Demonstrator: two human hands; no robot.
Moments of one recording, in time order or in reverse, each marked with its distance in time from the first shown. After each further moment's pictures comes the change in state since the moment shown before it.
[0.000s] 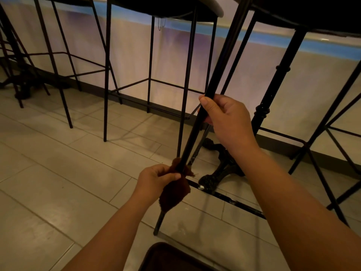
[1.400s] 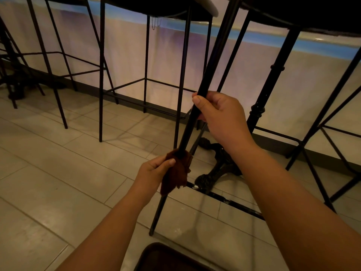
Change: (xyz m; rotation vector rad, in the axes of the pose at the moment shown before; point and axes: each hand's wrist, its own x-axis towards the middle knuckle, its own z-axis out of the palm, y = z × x) left_hand -0.002 0.021 0.010 -0.279 -0.115 0.091; right_hand 0.007 0.000 -0.005 0.015 -0.038 -0.004
